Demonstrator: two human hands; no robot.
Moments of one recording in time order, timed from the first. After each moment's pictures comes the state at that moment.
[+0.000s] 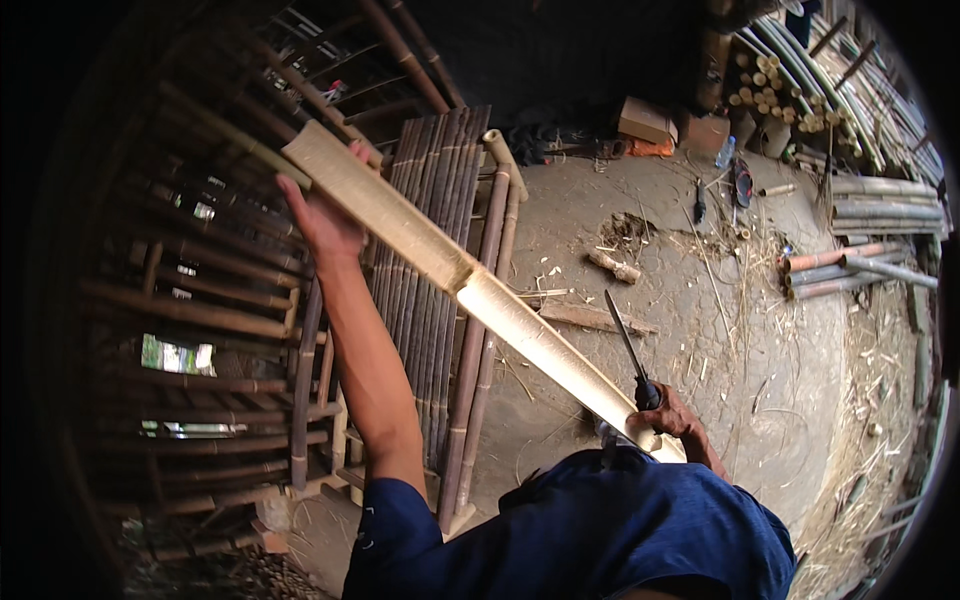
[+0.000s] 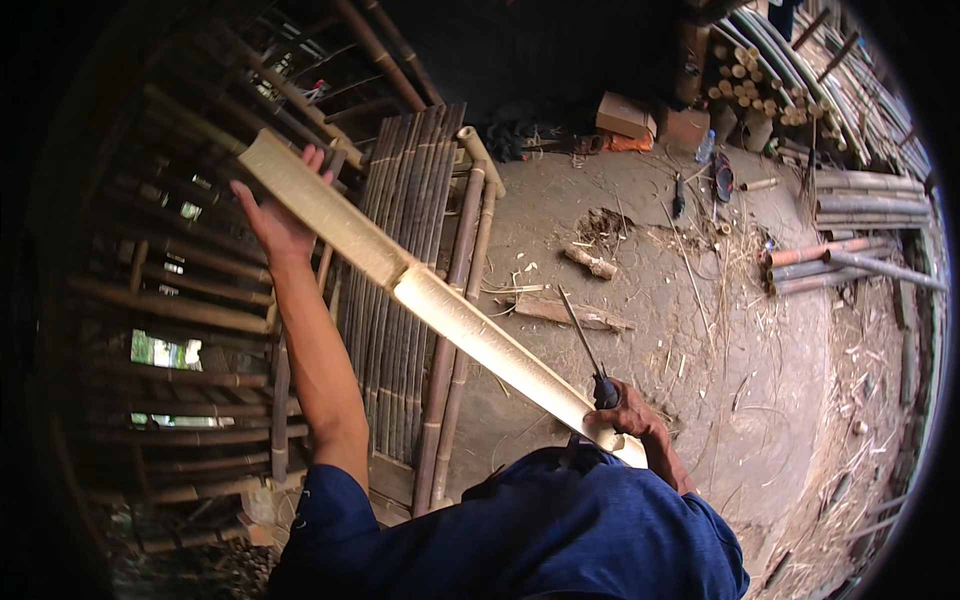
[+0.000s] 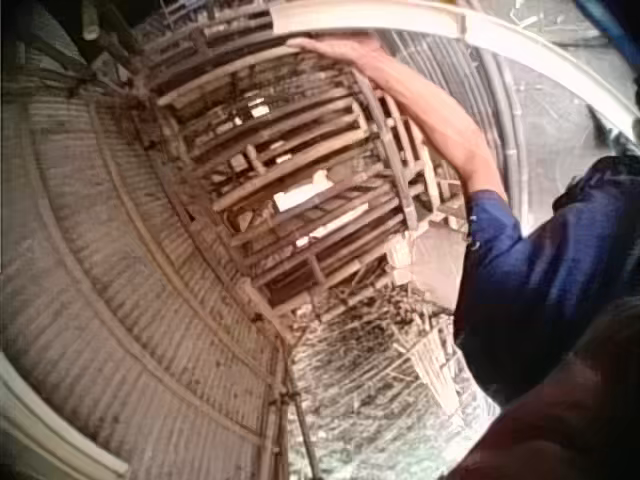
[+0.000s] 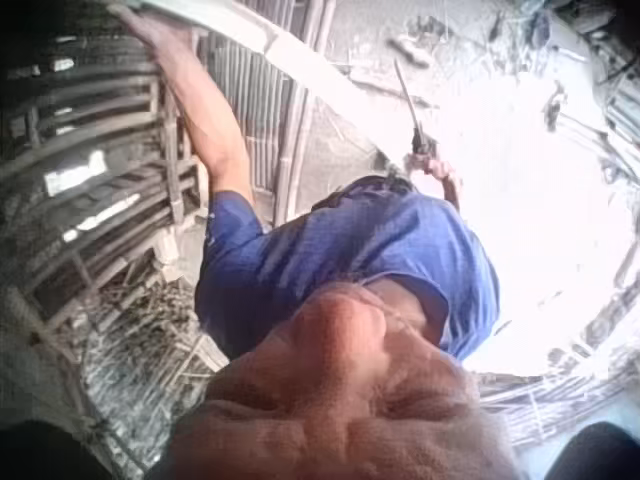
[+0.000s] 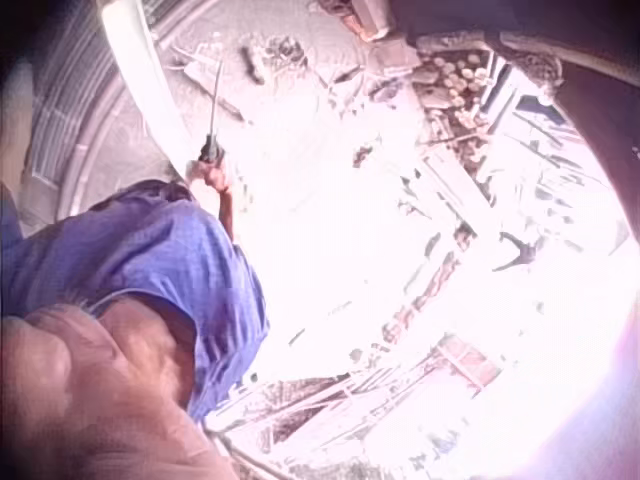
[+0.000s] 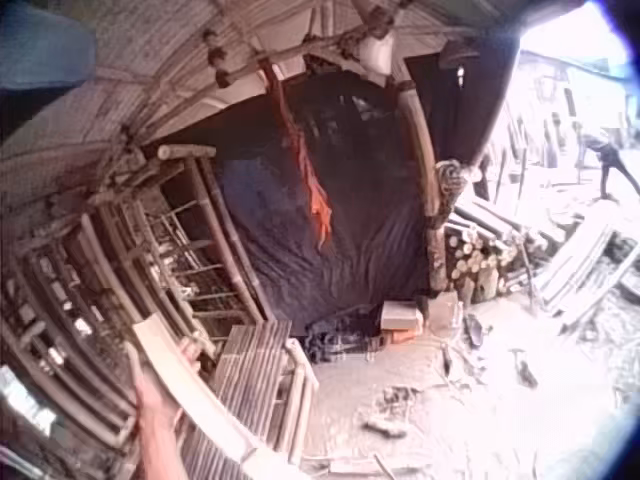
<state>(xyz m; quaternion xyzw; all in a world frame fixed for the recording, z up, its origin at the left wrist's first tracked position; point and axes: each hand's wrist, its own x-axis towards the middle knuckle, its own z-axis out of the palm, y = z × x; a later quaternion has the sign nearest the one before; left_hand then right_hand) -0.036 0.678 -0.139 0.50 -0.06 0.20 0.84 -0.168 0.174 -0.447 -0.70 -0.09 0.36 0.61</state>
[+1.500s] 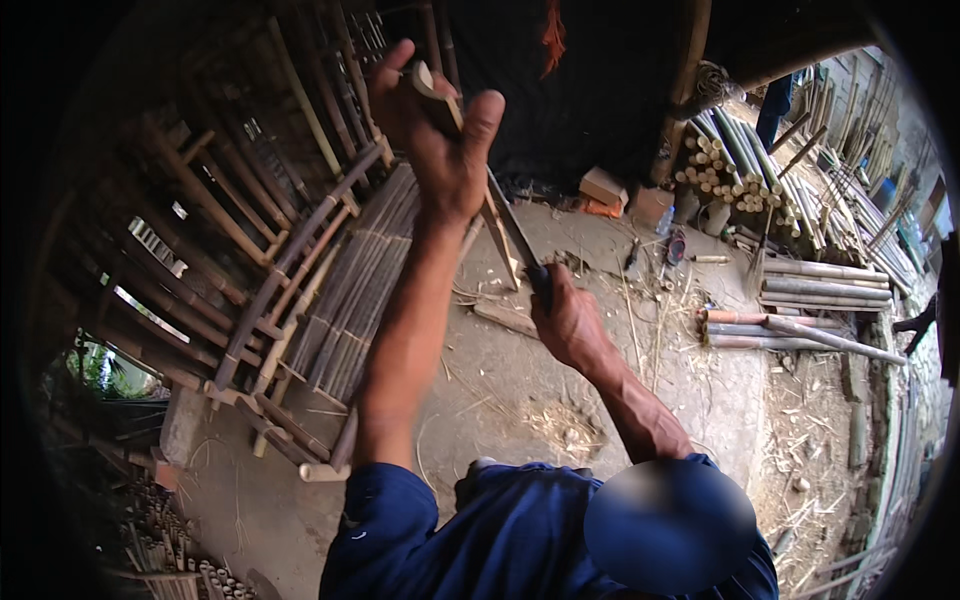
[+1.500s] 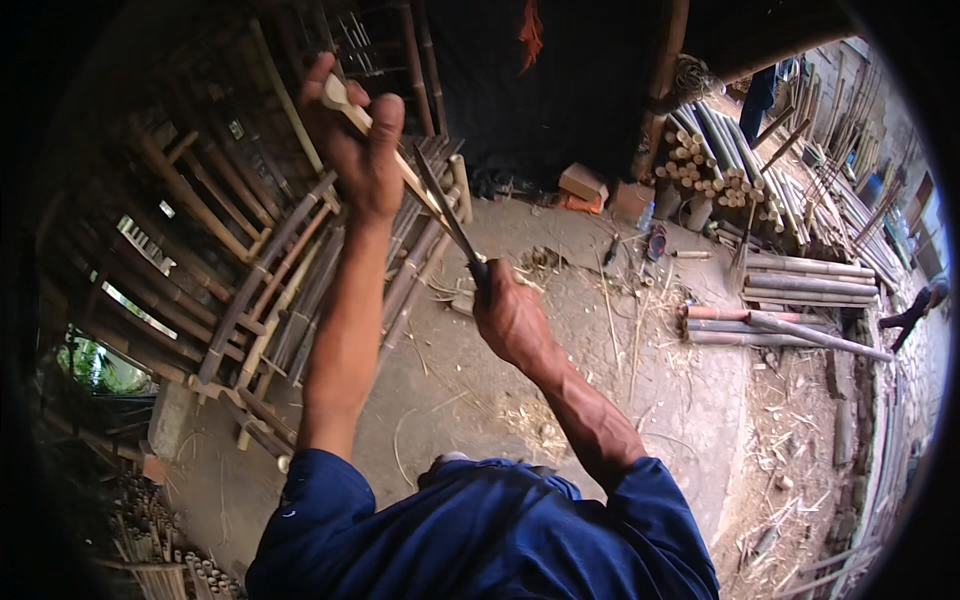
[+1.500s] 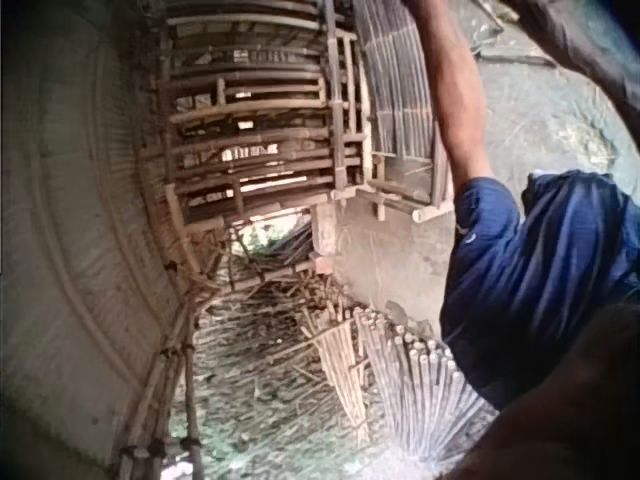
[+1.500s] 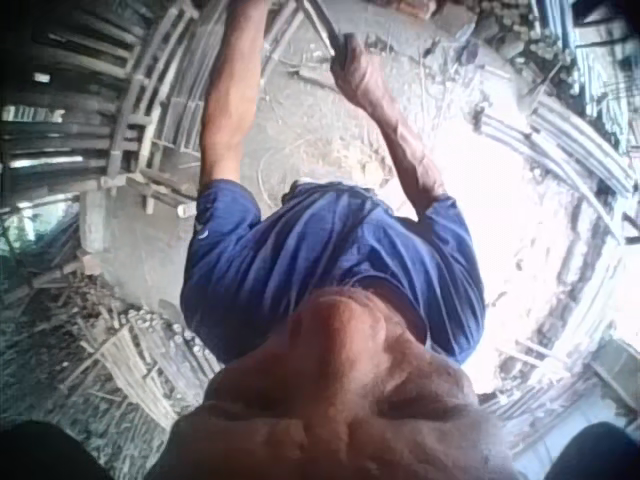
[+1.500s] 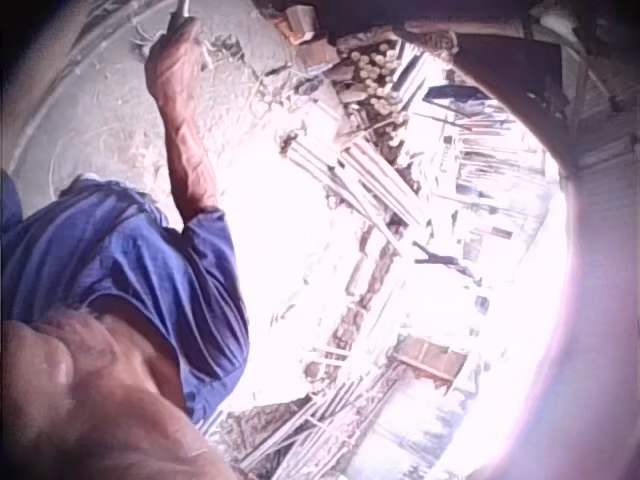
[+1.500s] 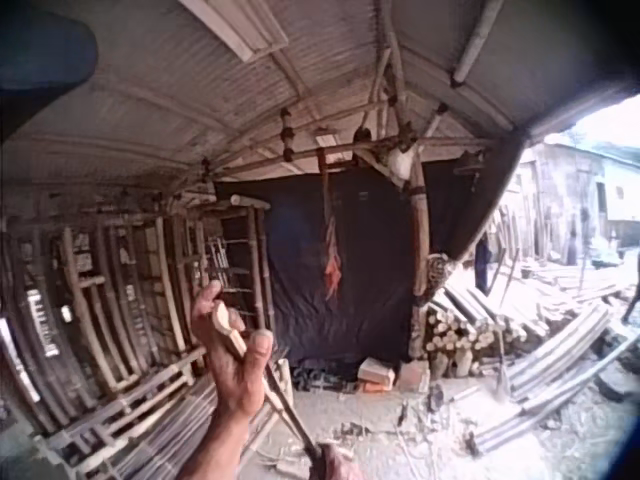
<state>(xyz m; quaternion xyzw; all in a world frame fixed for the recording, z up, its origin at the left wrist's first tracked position) -0.313 0.266 -0.018 0.59 -0.25 0.67 0.38 -0.347 0.081 -0.185 -0.83 -0.31 -0.08 0.46</state>
